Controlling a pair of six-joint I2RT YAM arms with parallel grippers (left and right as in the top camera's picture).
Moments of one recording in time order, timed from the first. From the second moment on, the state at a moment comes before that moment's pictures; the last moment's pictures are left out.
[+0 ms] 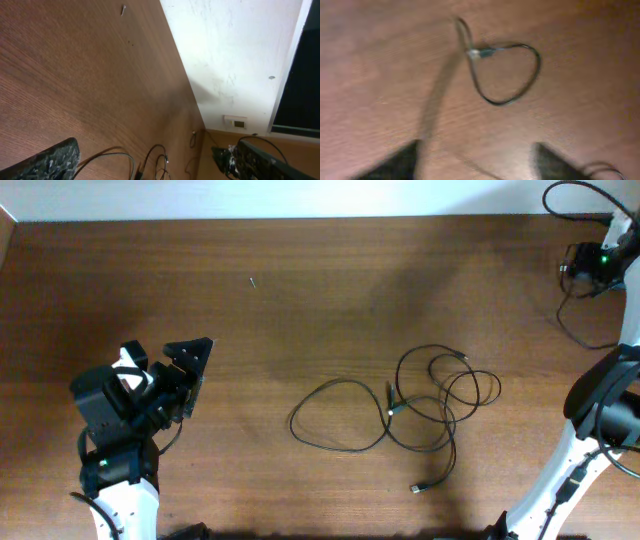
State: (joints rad) left arm 0.36 0.96 0.65 -0.30 0.71 -0.93; right arm -0.44 2.34 2.22 -0.94 -0.04 -0.08
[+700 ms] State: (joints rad) left arm 0.36 0.96 0.65 -0.29 0.71 -0.93; right arm 0.30 1.75 1.96 -1.69 -0.11 0.41
